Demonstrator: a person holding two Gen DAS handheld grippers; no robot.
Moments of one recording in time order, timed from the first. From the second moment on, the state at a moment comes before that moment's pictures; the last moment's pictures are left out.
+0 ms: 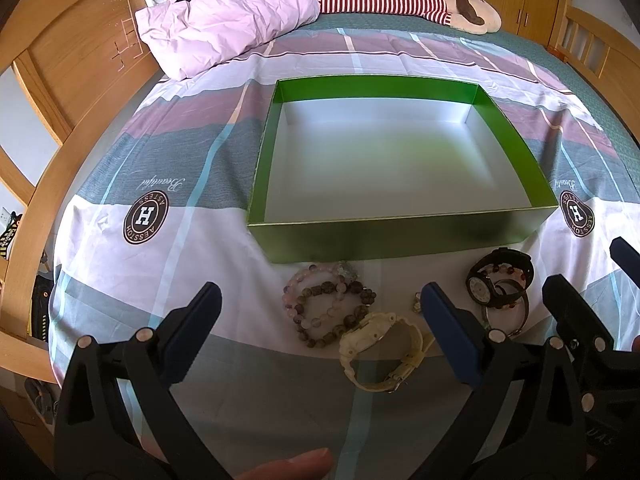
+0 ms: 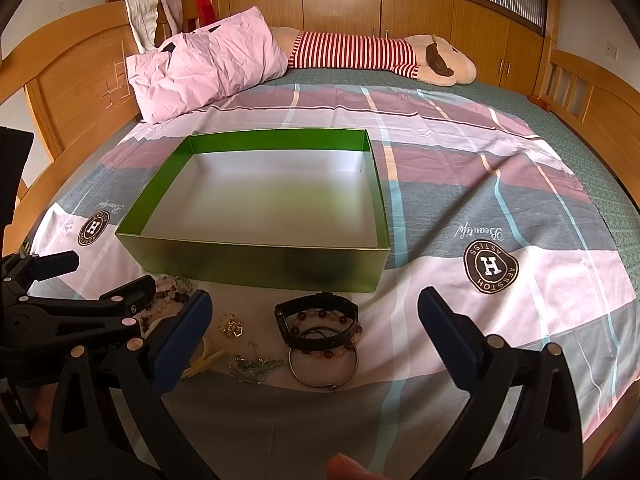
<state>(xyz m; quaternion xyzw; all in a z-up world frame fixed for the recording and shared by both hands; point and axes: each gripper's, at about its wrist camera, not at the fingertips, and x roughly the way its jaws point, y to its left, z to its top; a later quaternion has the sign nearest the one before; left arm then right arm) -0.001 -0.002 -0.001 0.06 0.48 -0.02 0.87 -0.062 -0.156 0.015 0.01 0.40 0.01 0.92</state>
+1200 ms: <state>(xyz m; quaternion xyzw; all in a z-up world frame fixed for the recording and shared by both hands) 0.003 -0.001 -0.008 0.06 0.50 -0.04 0.87 -0.060 -0.171 0.022 -0.01 0.37 -0.03 0.93</state>
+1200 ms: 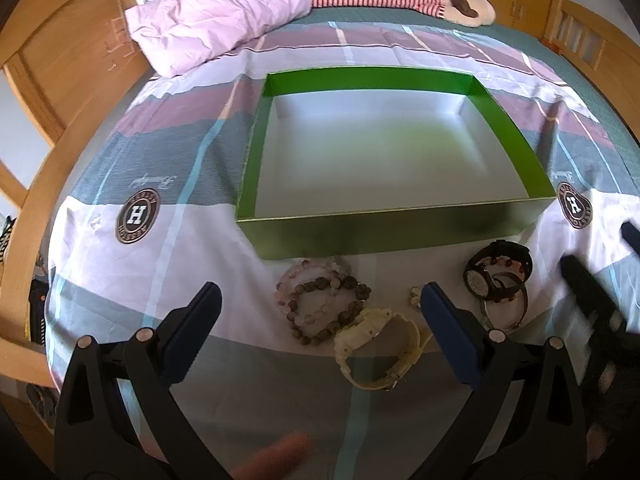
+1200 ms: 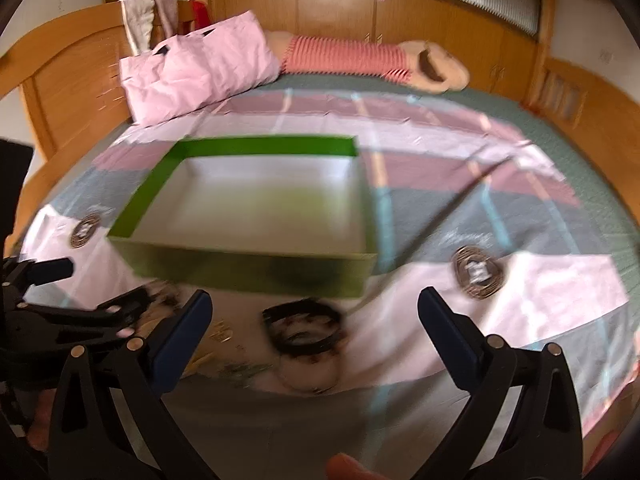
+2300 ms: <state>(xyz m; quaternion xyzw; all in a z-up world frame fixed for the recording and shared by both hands) 0.009 0.009 -0.074 0.02 0.64 -0.09 0.77 0.005 -0.180 -0.061 -0.01 0.55 0.02 0.83</state>
